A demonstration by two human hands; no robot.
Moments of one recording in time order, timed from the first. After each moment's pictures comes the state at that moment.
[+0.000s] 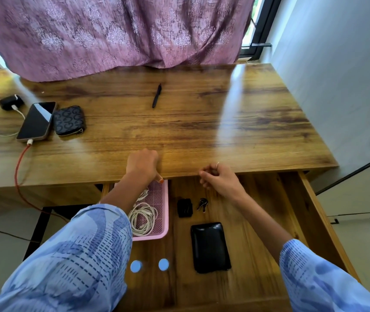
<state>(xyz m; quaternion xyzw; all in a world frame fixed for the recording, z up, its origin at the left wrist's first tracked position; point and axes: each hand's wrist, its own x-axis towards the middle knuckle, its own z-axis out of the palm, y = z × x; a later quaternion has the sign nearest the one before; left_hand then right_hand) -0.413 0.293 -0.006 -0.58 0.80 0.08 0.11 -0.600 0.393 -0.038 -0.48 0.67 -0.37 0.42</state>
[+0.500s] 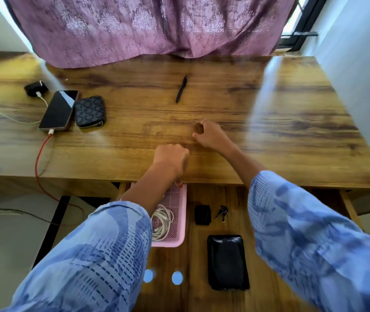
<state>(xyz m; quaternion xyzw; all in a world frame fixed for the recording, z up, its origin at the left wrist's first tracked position) -0.431 0.274 0.011 -0.51 0.84 0.08 0.20 -0.572 0.216 -0.044 -0.63 0.69 -0.20 0.29</state>
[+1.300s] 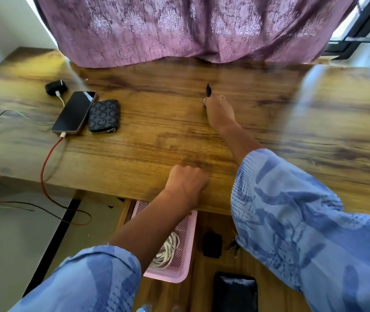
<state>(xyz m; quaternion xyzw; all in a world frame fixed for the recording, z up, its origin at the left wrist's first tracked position) -0.447 0.259 0.001 -0.46 0.85 0.01 0.25 -0.559 0.094 -0.038 -0.73 0.67 -0.14 0.03</state>
